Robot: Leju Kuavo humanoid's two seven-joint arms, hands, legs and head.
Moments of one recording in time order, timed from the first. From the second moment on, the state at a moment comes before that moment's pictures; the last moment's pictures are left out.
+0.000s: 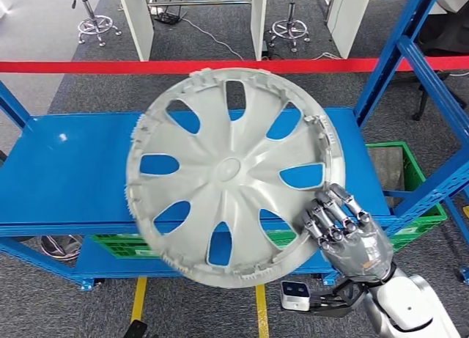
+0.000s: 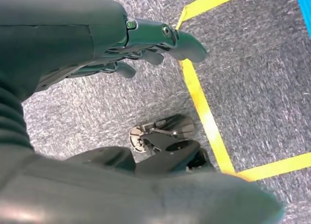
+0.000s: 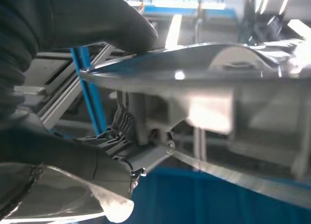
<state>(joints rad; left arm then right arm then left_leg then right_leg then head) -0.04 -0.09 0.15 -0.22 -0.20 0.04 -0.36 -0.01 -0.23 0.24 -1.83 1.58 -0.67 -0.40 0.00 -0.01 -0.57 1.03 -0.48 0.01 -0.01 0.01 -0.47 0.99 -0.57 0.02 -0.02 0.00</state>
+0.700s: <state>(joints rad) -0.03 -0.09 0.15 -0.22 -0.19 0.08 -0.34 0.03 -0.15 0.23 -1.85 1.58 -0.67 -0.36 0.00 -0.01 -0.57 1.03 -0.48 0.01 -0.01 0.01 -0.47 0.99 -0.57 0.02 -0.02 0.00</state>
